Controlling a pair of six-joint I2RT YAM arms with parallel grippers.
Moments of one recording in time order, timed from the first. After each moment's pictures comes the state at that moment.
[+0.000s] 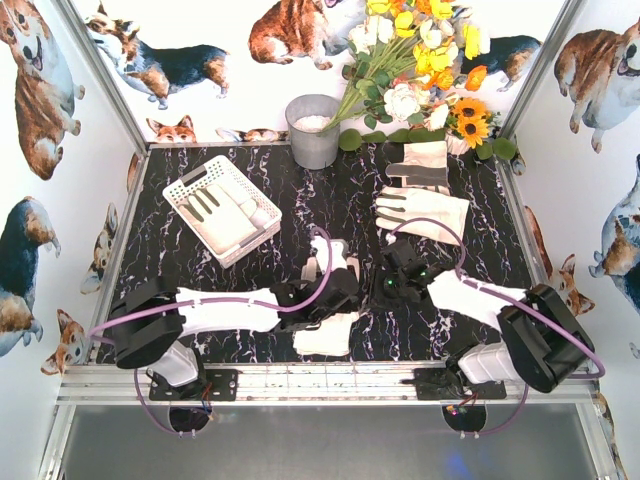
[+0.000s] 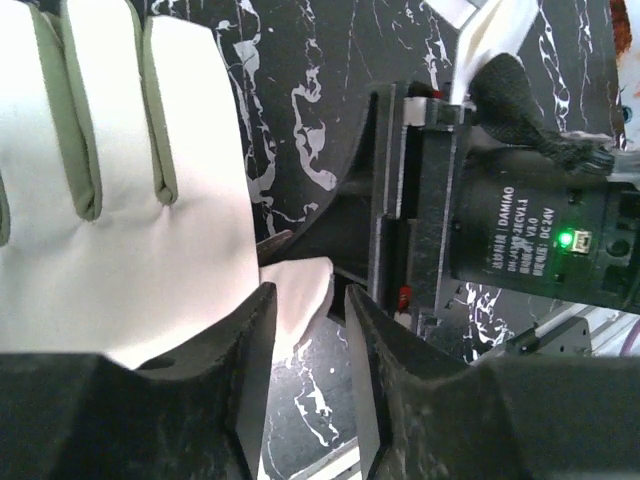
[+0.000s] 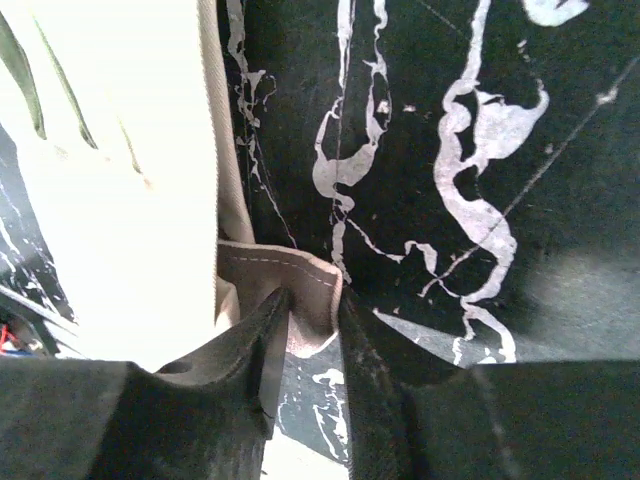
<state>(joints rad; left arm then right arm) -1.20 1.56 0.89 0.02 -0.42 -0.99 0.56 1.34 0.55 -0.25 -0.24 0.74</state>
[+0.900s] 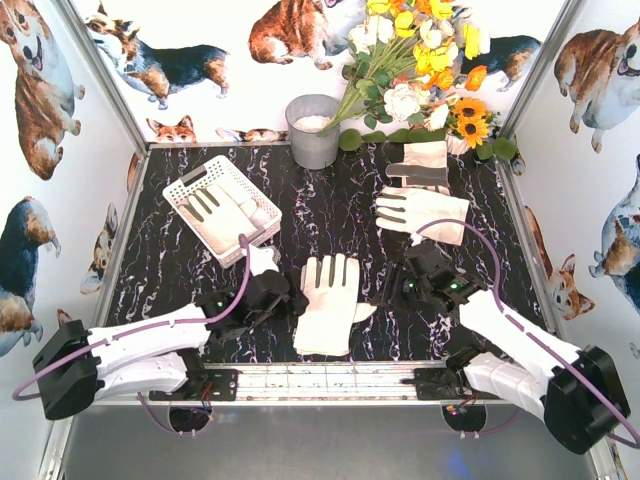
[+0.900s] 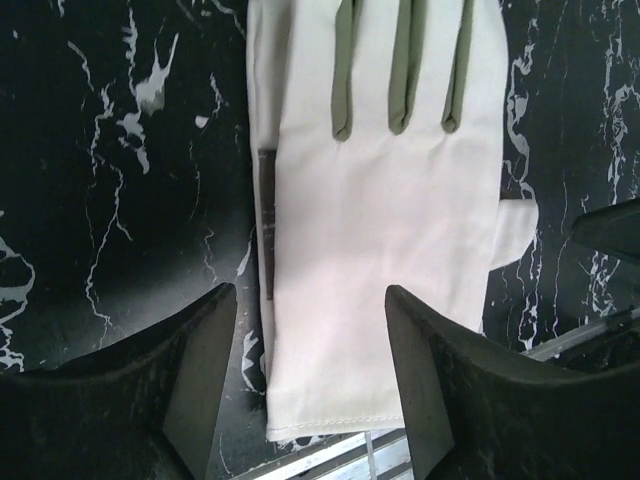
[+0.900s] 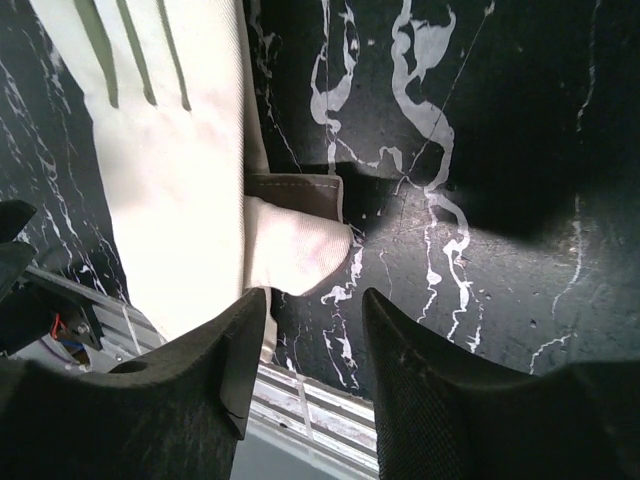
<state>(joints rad) -1.00 1.06 0.54 -0.24 -0.33 -1.00 0.52 0.97 0.54 -0.49 -0.19 0.77</state>
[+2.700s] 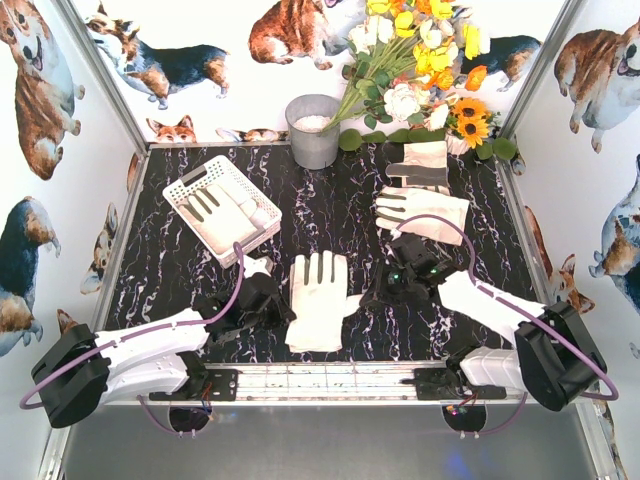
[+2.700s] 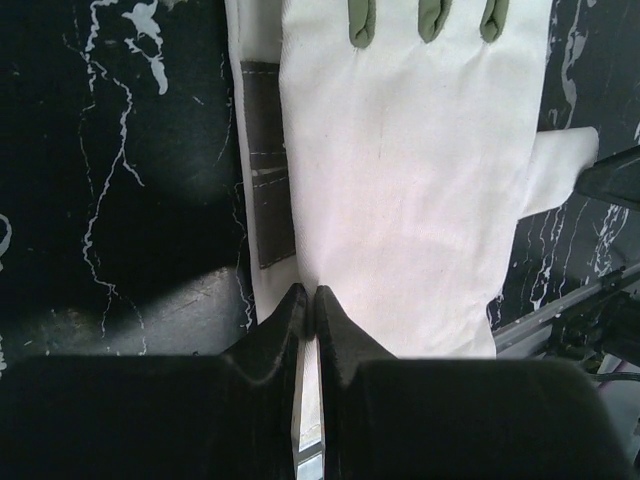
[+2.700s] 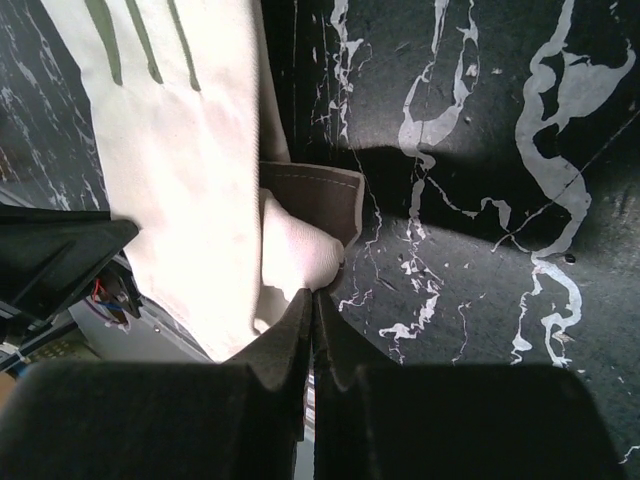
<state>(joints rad) -0.89 1.04 0.39 -0.13 -0.09 -1.05 0.52 1.23 0.58 -0.32 -0.37 0.78</state>
